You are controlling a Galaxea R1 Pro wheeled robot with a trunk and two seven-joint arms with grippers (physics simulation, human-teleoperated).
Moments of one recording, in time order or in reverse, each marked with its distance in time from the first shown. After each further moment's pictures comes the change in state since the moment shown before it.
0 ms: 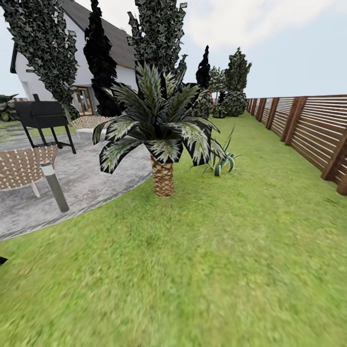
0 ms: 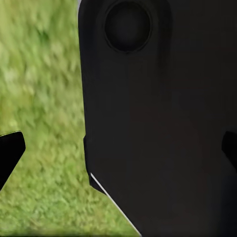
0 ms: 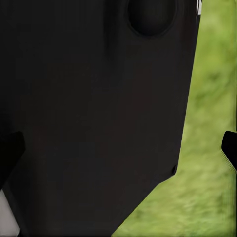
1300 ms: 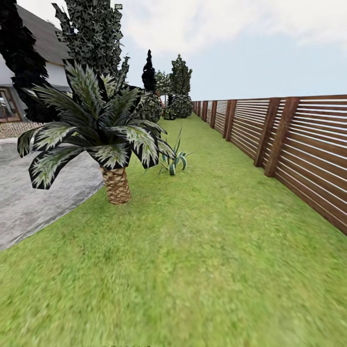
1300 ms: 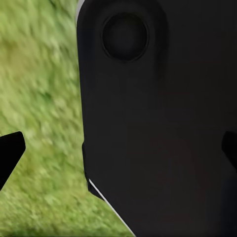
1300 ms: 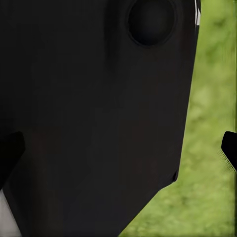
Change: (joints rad) left arm 0.000 -0.002 0.000 -0.001 -0.001 -0.001 -0.003; right arm 0.000 0.001 -0.002 -0.003 -0.005 0.000 0.000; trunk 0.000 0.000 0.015
